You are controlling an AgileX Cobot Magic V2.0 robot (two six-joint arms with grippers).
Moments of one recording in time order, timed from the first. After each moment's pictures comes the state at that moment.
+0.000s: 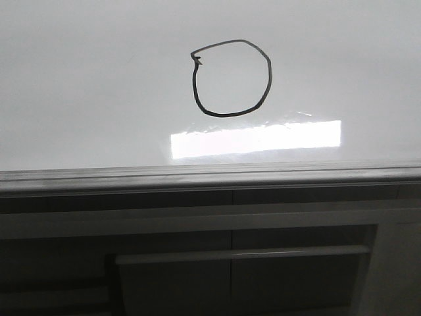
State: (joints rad) left arm -1.05 0.80 -0.95 -0.11 0.90 0.38; right arm 1.09 1.32 -1.41 0.20 0.91 -0.47
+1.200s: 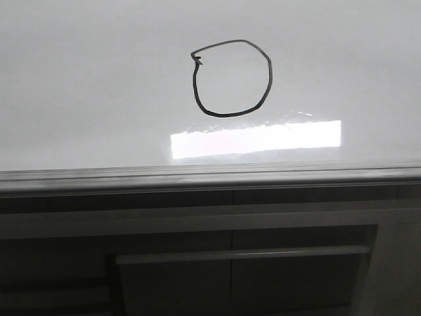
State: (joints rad) left arm -1.06 0.82 -0.94 -0.10 0.87 0.37; right arm 1.05 1.29 -1.41 0.21 0.90 -0.47
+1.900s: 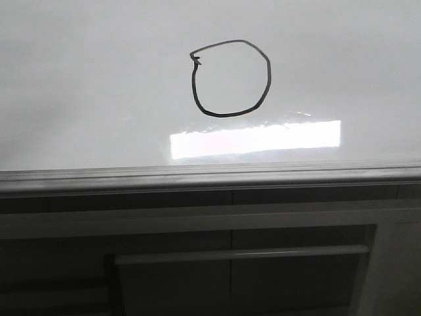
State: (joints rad) left arm -0.78 0.82 -0.74 0.75 0.44 -0.94; right arm 0.72 0.67 -1.00 0.20 0.90 -0.42
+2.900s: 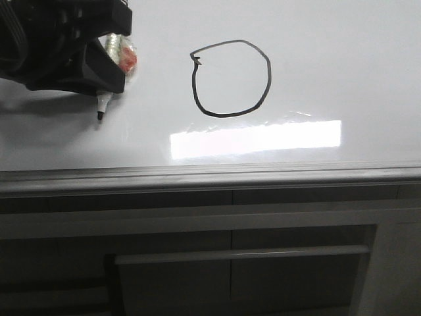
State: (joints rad) left arm -0.59 1.34 -0.74 0.74 0.03 -1.13; right arm 0.72 0.40 -0.67 0.23 0.70 -0.30
